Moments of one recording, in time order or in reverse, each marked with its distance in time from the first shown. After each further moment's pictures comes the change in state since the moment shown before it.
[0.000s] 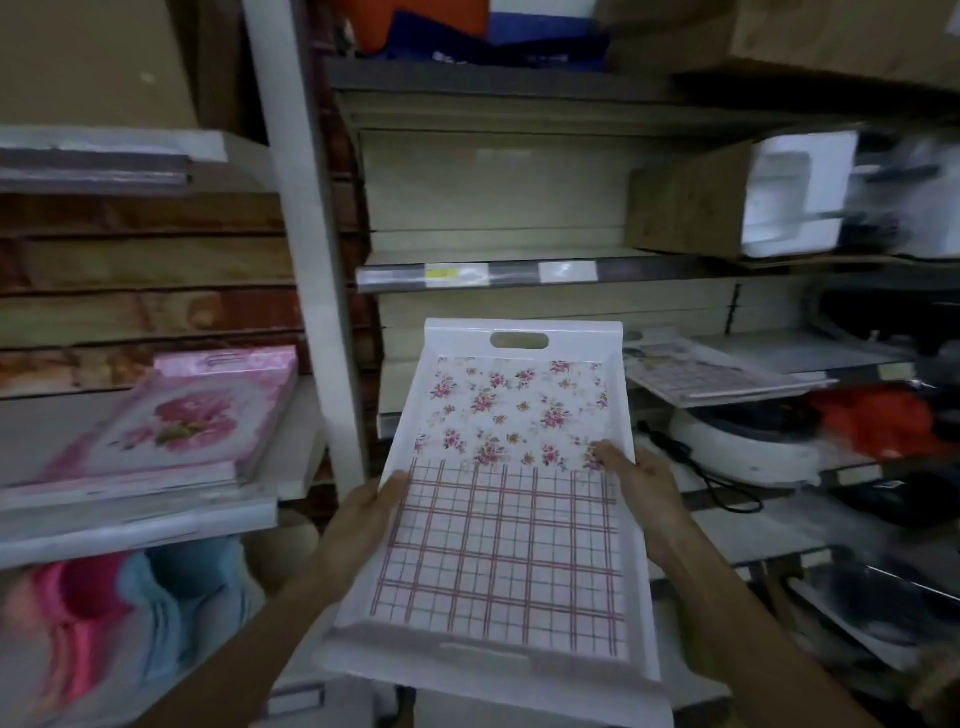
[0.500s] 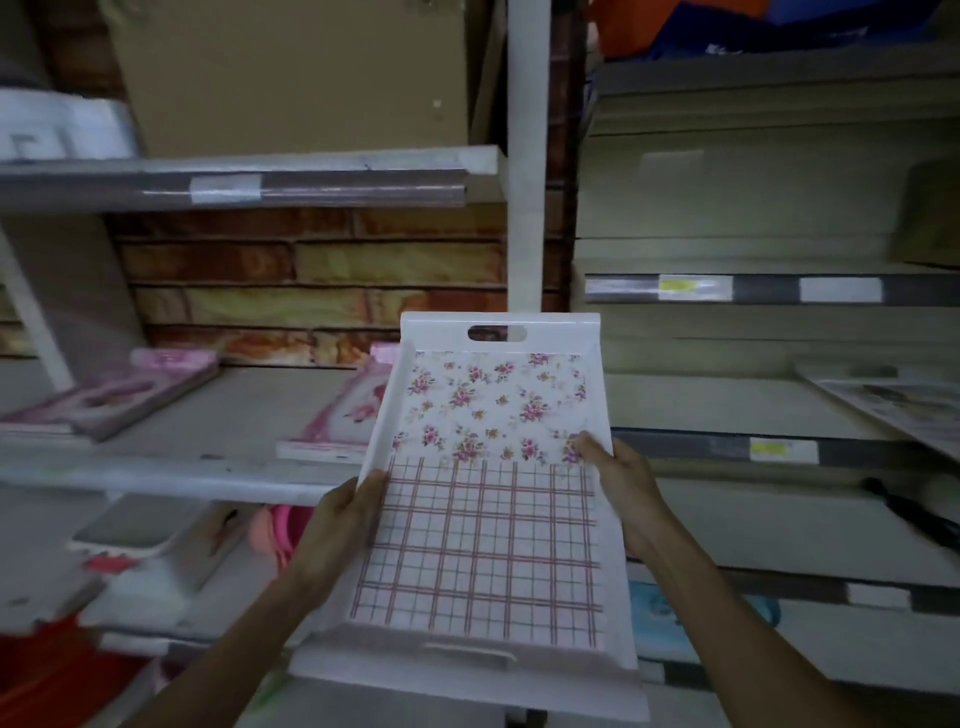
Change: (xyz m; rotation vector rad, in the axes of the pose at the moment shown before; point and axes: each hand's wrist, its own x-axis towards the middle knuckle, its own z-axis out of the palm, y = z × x) left_hand -0.047 -0.041 -0.212 0.047 0.399 0.003; right_hand -0.022 0.021 0.244 0.059 -0.440 0.052
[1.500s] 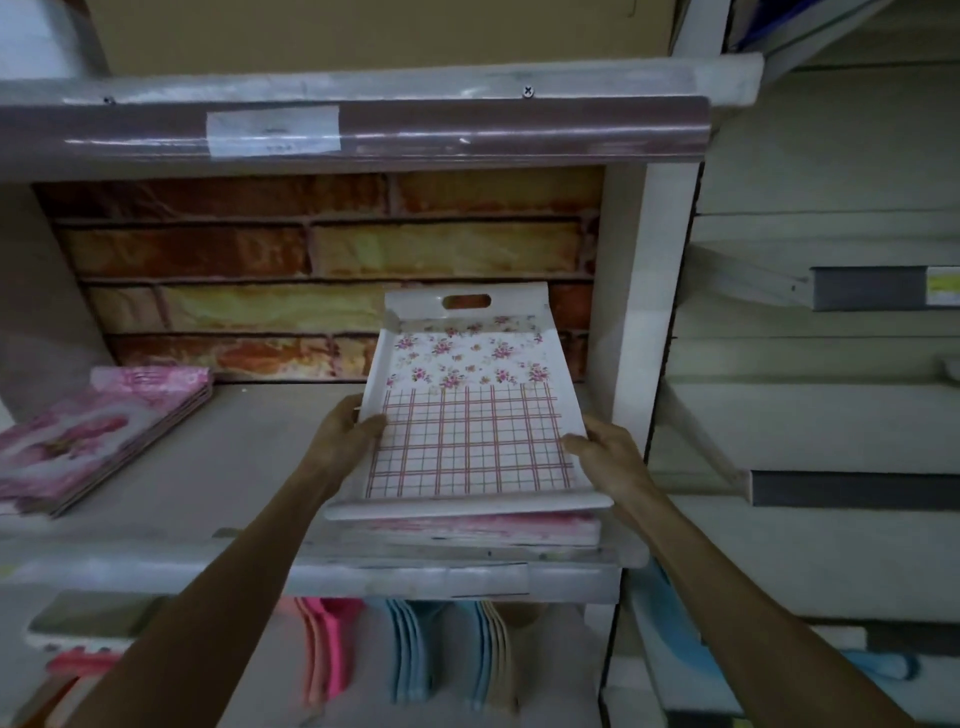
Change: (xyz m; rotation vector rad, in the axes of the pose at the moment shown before) left_hand 0.306 -0.040 -0.128 0.130 -0.014 0.017; right_hand 0.160 0.040 0.194 -0.433 0.038 -0.095
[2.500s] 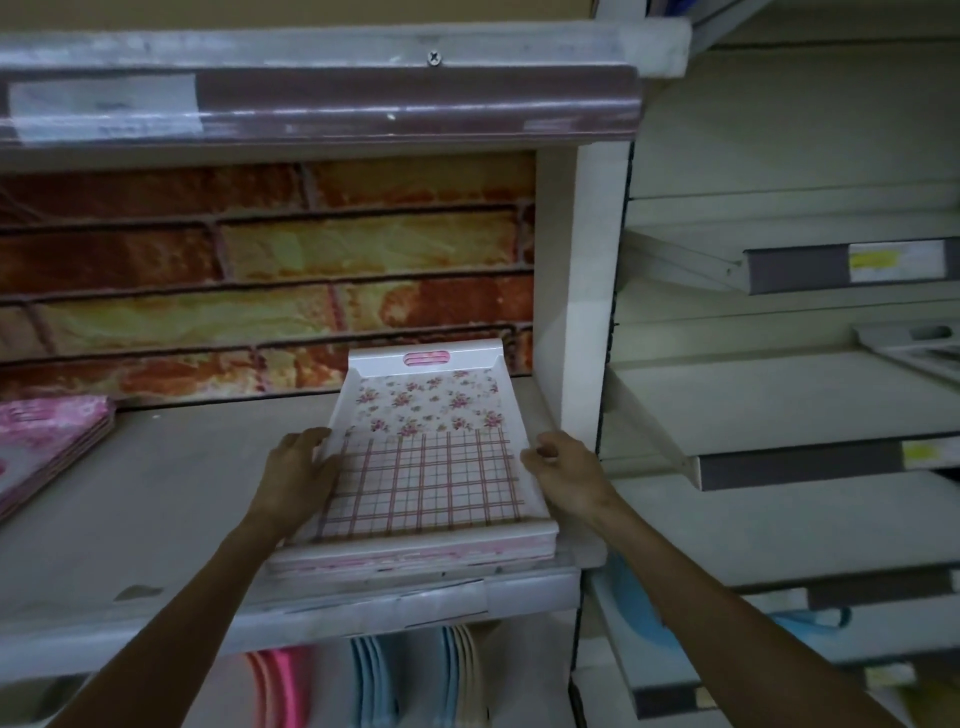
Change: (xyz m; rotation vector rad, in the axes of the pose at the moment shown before) left_hand 0.033 -0.035 0.028 0.530 0.021 0.181; right_hand 0.016 0.034 -0.011 -0.274 0.011 0.040
